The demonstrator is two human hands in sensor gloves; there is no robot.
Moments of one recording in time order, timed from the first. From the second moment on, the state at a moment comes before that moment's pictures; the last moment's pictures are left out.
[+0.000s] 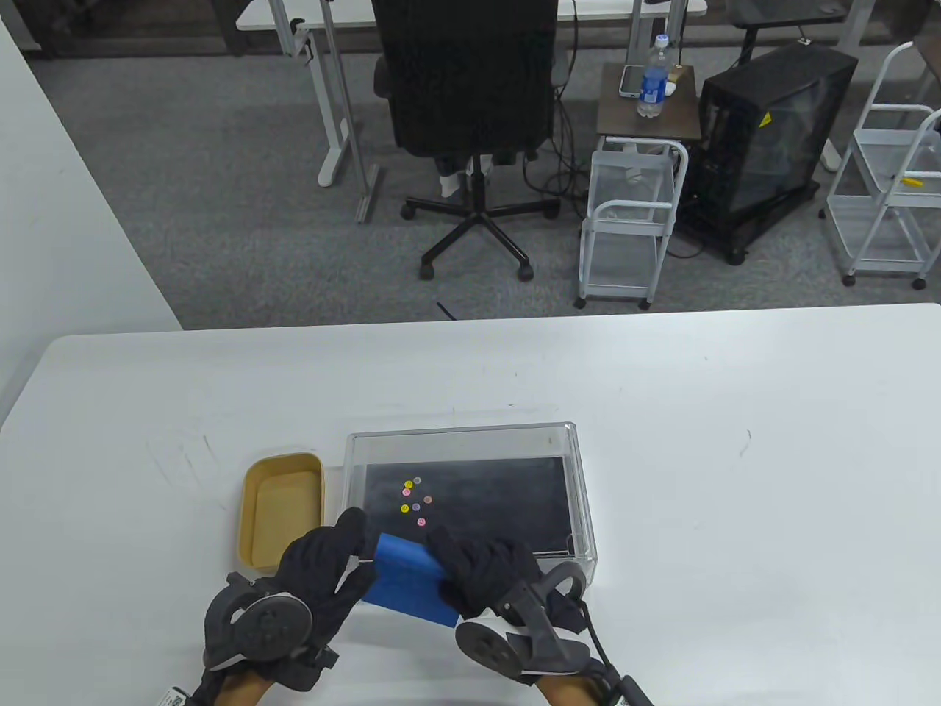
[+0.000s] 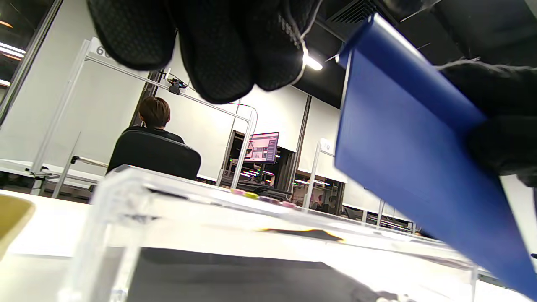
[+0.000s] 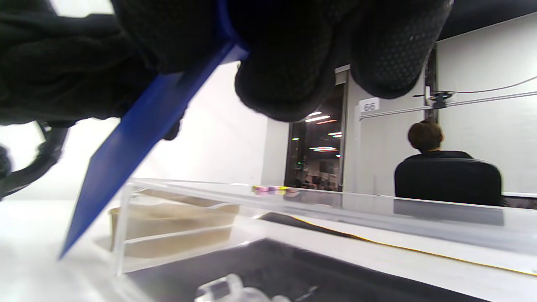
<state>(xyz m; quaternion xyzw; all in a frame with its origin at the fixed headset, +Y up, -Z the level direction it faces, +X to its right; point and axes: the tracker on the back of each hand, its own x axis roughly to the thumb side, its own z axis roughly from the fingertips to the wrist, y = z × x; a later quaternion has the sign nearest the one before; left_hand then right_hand) -0.261 -0.693 -0.294 0.17 -0.30 0.17 0.92 -0.007 -0.679 -0.264 0.27 -0.22 0.93 0.05</state>
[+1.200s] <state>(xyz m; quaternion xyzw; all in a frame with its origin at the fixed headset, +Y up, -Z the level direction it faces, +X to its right) -0.227 -0.712 -0.264 0.09 -0.41 0.00 0.91 0.064 -0.701 -0.302 0.05 -0.18 0.97 0.13</state>
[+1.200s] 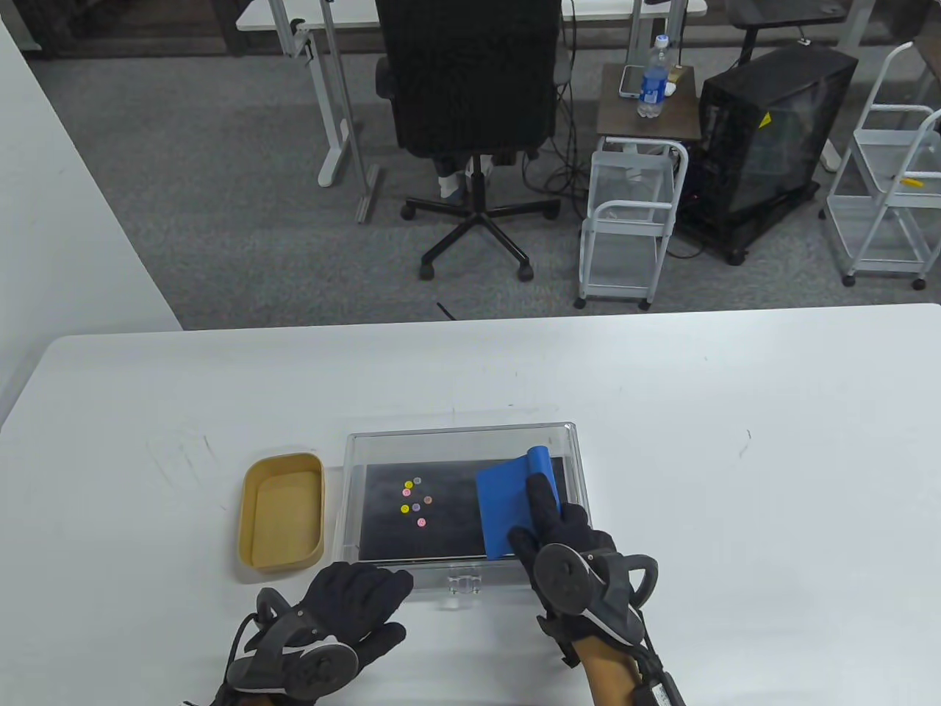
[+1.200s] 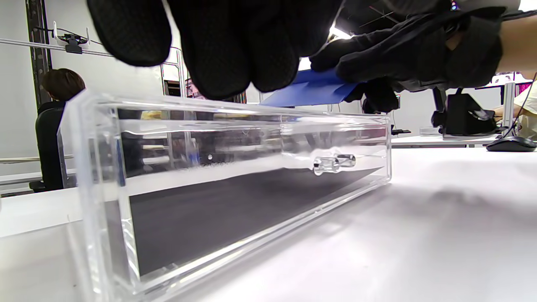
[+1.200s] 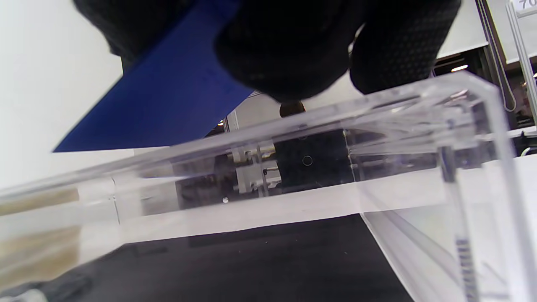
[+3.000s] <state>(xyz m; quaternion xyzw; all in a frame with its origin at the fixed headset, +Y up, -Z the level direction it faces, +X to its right) -0.226 -0.712 -0.267 0.08 -0.40 -0.01 0.91 -0.078 -0.668 -0.363 0.06 -0.02 0.99 0.11</state>
